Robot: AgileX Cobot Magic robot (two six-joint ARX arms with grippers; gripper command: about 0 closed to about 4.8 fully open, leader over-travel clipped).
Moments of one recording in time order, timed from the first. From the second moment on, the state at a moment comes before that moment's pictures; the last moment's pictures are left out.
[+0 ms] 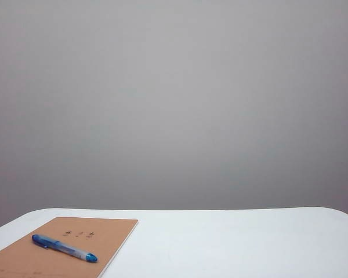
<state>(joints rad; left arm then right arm) -0.21 0.00 0.13 -0.12 -0.09 -0.04 0.35 0.00 0.01 0.01 0.02 0.10</state>
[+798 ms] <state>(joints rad) -0.21 0.00 0.00 -0.11 -0.14 0.03 0.35 0.00 0.01 -0.11 0.11 0.08</state>
